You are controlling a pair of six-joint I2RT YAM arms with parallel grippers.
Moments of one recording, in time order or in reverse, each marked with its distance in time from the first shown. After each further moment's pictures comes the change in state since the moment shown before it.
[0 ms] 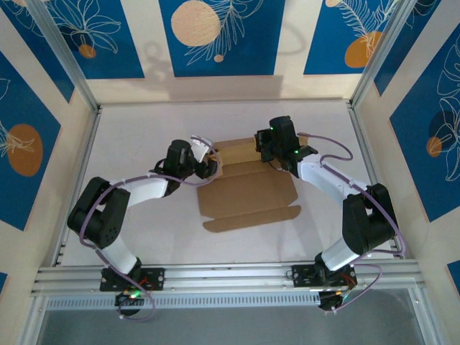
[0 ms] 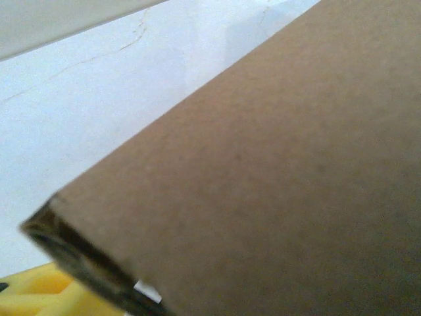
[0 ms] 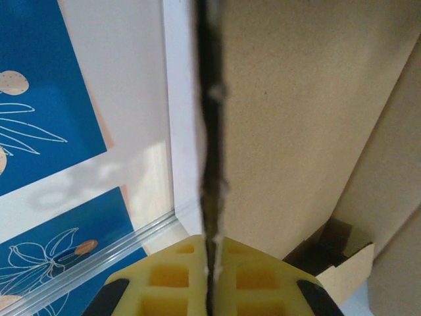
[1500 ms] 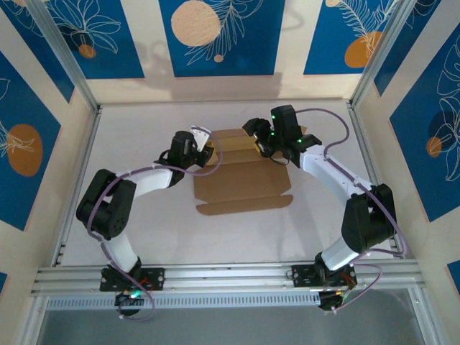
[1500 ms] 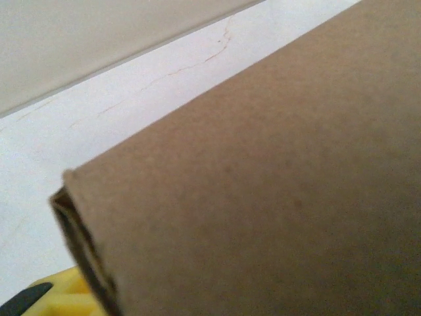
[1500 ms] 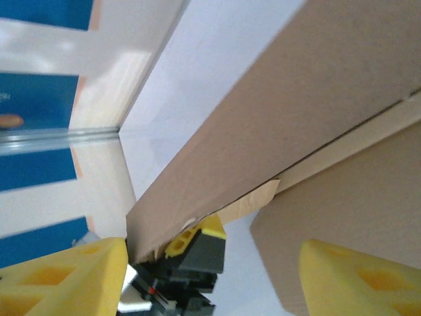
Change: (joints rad) left arm 0.013 0.093 0.138 -0.042 -0.190 0.035; right arm -0.030 0.003 0.150 -0.177 -0.194 -0.597
